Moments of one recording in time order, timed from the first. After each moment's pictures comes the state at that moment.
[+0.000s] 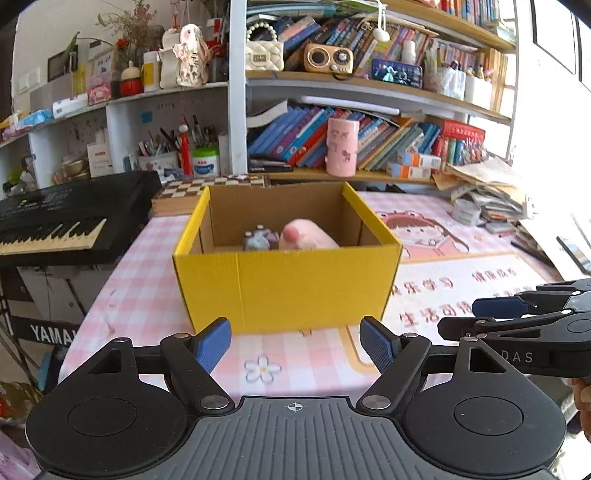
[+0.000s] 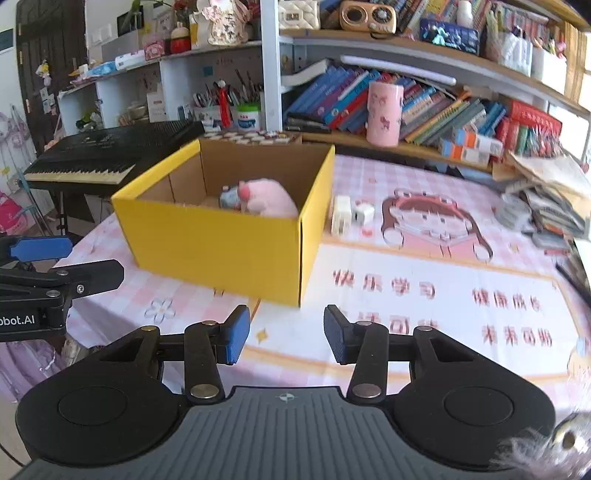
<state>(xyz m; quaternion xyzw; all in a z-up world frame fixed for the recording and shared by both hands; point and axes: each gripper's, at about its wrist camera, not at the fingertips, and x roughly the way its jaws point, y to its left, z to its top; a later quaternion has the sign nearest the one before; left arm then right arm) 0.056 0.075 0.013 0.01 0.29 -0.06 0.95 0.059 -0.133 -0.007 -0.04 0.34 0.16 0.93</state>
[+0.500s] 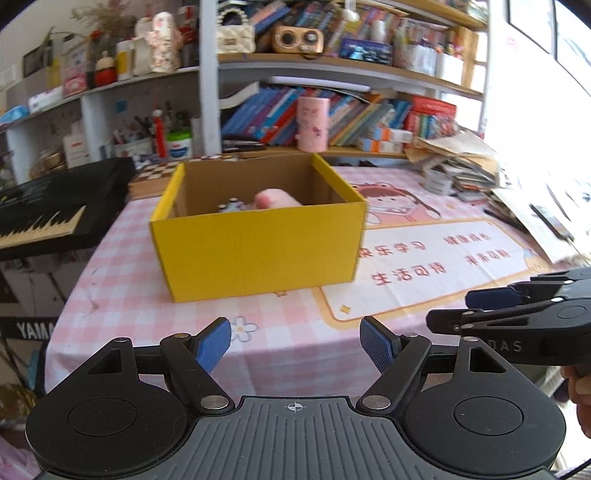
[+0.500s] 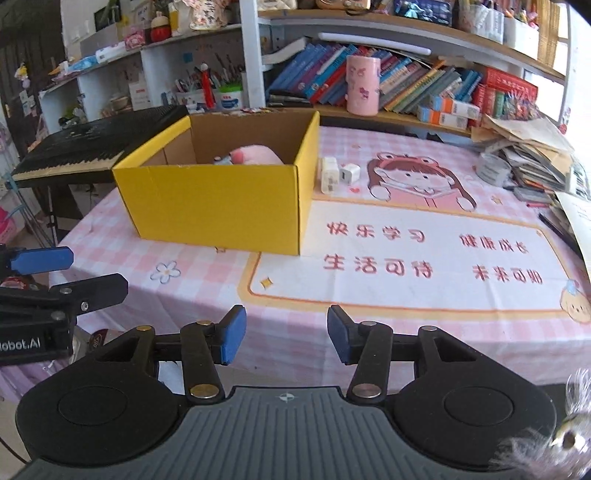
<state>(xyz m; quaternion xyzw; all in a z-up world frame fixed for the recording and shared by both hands) 0.033 0.068 0.000 0.02 0.32 -0.11 0.94 0.020 -0.133 -0.020 -0.02 0.37 0.12 0.92</state>
